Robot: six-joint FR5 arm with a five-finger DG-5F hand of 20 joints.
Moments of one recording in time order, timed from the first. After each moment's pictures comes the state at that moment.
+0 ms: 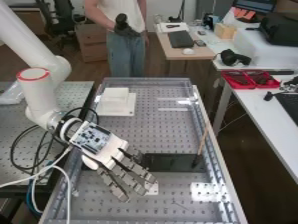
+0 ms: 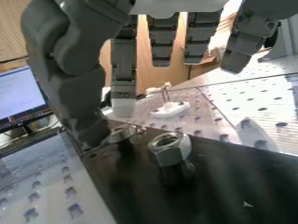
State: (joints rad) arm 1.53 -2.04 -2.11 -2.24 -1.09 -0.42
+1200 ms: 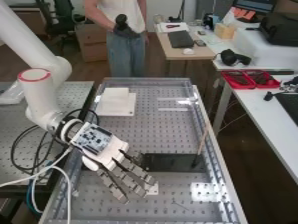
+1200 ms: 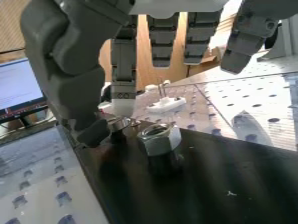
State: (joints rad) arm 1.52 -2.05 -2.10 -2.25 -1.10 -0.45
